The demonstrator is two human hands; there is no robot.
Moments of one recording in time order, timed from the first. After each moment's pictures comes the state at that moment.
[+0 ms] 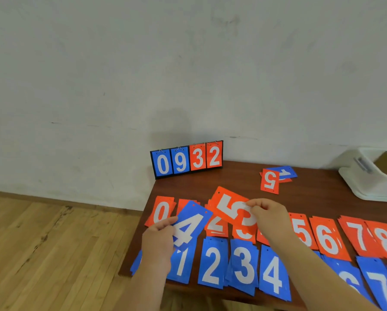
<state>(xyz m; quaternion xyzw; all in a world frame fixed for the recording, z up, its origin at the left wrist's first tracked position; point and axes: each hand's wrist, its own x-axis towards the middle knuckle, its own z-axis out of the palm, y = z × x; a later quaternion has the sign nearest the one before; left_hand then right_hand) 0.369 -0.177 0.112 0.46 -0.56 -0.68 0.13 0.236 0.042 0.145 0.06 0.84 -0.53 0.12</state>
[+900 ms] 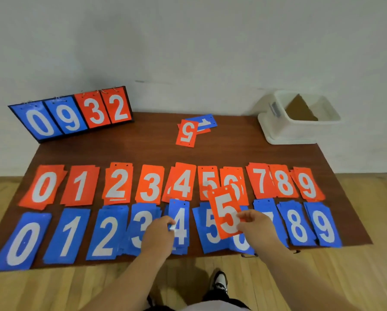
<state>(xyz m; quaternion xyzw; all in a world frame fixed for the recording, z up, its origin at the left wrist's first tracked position) 0.267 0.072 -0.049 0.24 -0.90 -0.35 -0.13 0.205 0.325 0.030 0.21 0.85 -0.42 0.22</state>
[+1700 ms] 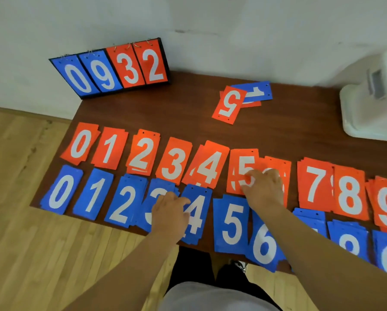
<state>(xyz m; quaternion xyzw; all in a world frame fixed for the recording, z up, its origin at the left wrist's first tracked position) 0.238 0.082 -0.047 0.26 -0.93 -0.16 -0.20 0.073 0.285 -0.055 -0.06 0.96 -0.15 0.23</state>
